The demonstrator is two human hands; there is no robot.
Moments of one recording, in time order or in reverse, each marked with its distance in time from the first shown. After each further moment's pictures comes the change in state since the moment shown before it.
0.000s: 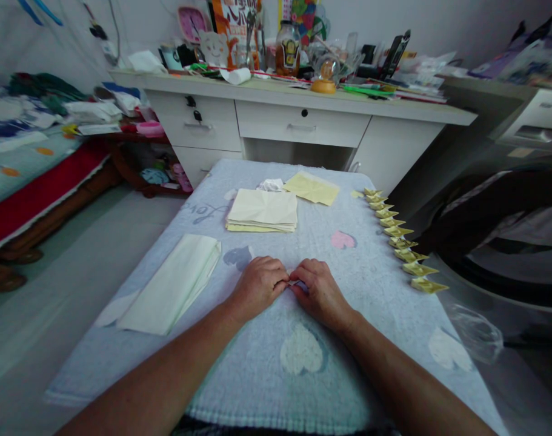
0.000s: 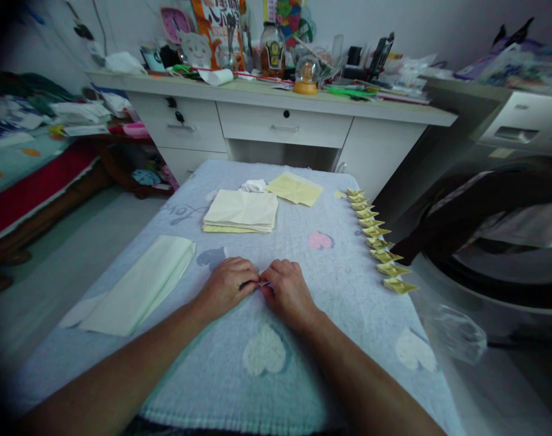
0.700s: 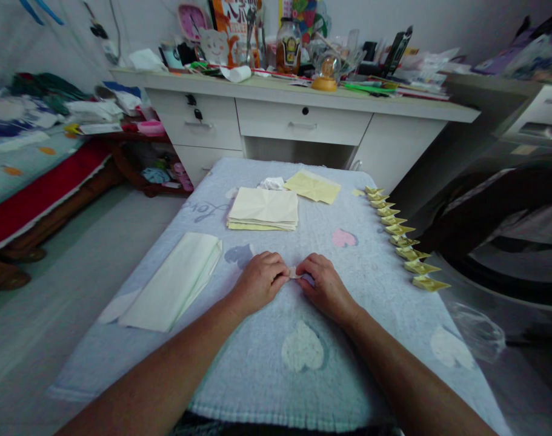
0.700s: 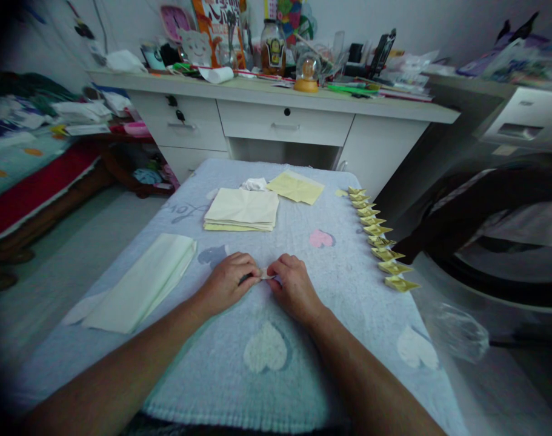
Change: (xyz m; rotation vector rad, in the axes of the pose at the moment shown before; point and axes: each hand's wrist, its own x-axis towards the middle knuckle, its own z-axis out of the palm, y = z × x) left_hand 0.002 0.001 -0.005 -0.051 -0.019 -0.033; right_hand 0.001 0.009 -0.001 0.090 0.052 0.060
